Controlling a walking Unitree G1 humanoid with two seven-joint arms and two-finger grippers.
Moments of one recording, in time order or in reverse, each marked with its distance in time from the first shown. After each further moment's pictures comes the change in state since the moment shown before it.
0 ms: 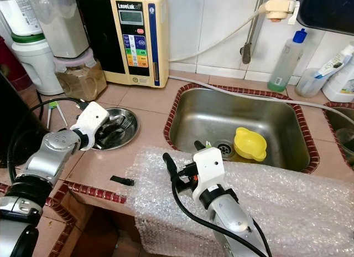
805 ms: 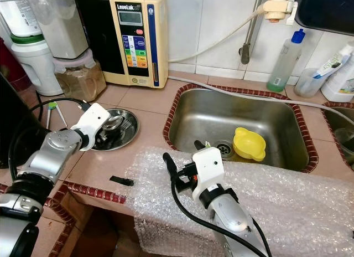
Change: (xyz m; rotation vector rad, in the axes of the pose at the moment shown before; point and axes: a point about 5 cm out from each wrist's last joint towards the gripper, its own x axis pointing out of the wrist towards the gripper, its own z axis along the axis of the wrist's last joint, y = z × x) left arm 0.002 0.001 -0.002 0.043 0.081 -0.002; right arm 0.001 0.000 0.000 -0.013 0.001 0.000
